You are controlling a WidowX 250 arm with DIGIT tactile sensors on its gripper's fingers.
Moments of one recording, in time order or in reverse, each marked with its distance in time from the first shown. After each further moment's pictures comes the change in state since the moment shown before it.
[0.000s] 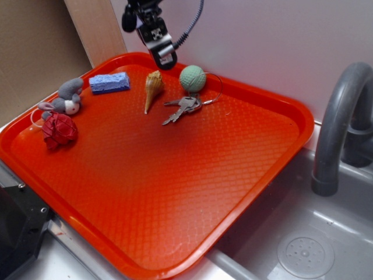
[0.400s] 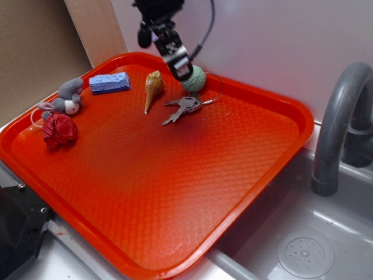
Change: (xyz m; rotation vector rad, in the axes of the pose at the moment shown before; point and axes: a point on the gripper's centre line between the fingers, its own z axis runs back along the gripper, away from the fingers) arm 0.015 0.000 -0.030 -0.032 -0.065 -0.045
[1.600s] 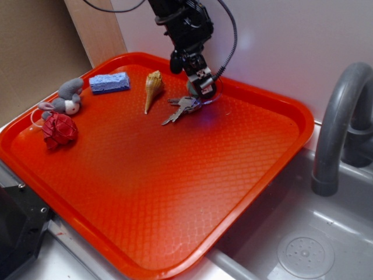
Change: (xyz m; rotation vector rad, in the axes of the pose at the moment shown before) arm 0.017 -0.011 -0.044 -0.042 0.005 -0.024
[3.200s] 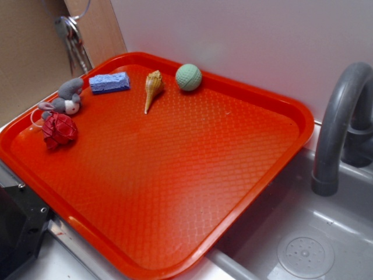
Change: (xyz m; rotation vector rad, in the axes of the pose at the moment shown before) arm -0.085 -0.076 0.210 0.052 0.089 0.472
